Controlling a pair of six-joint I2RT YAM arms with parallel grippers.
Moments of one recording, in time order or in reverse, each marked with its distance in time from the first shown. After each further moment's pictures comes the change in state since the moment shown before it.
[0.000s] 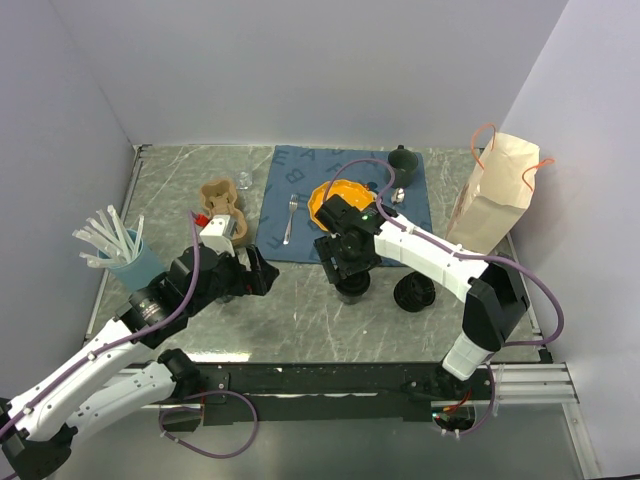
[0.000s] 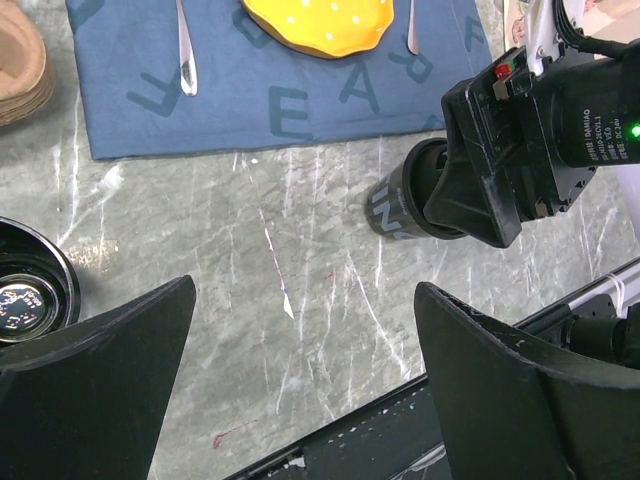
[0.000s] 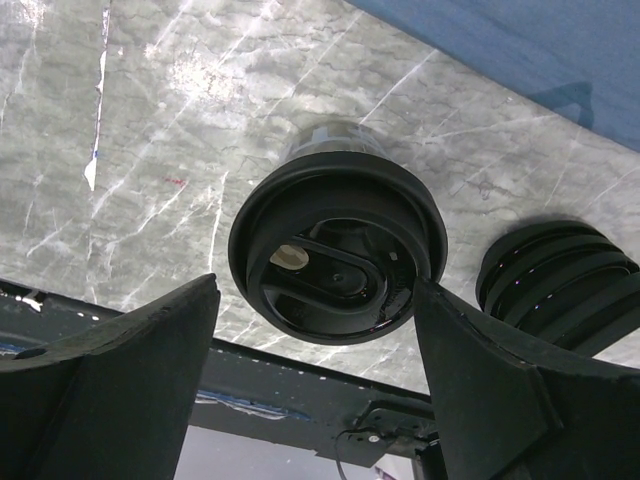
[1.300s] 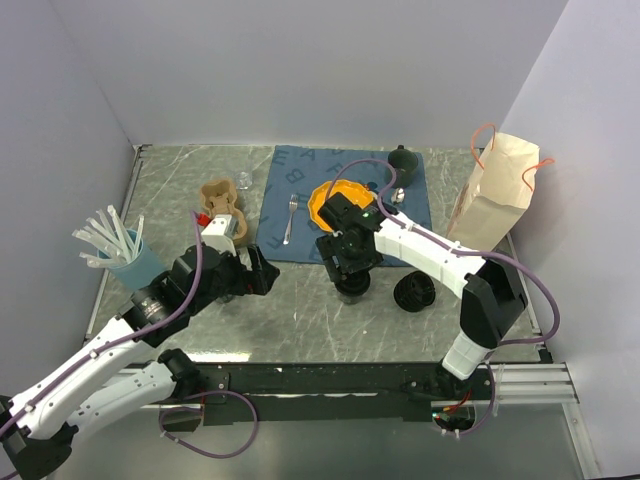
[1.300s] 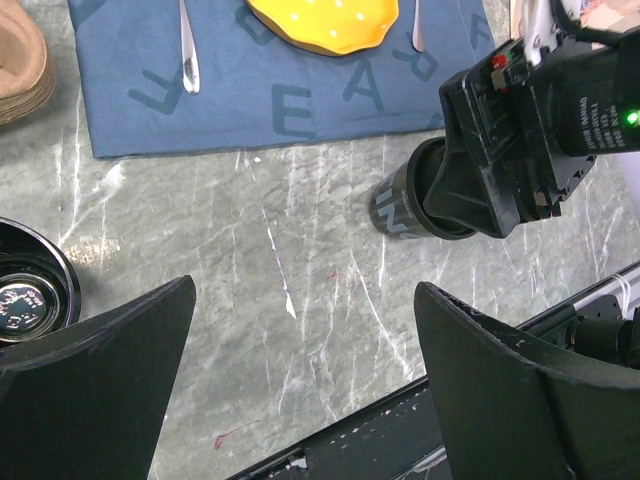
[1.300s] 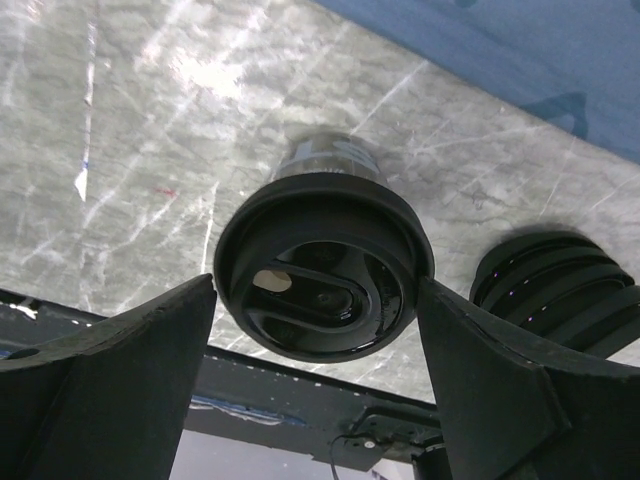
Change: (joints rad) left arm 0.000 0.014 0.000 0.003 -0.004 0.001; right arm -0.033 0.016 -0.002 0.015 -0.014 -0.023
